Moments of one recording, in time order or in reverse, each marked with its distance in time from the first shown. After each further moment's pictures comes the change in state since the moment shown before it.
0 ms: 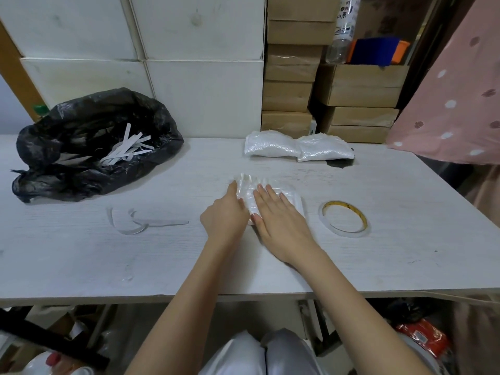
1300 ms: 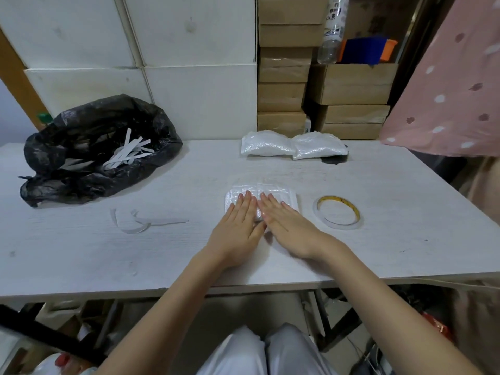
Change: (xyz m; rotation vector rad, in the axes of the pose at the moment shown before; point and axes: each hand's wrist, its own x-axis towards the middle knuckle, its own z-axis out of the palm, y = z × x) left_hand -0.030 -0.019 0.007 0.104 -0.367 0.494; right_hand -0.023 0.014 -0.028 0.454 -0.325 0.014
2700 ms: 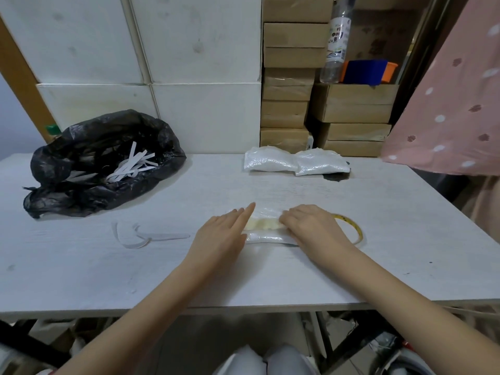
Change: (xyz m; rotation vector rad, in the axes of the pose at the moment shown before) left_hand -0.007 -0.028 -0.018 0.409 0.497 0.240; right_hand 0.001 0.024 -0.028 -0.697 0.501 -0.209
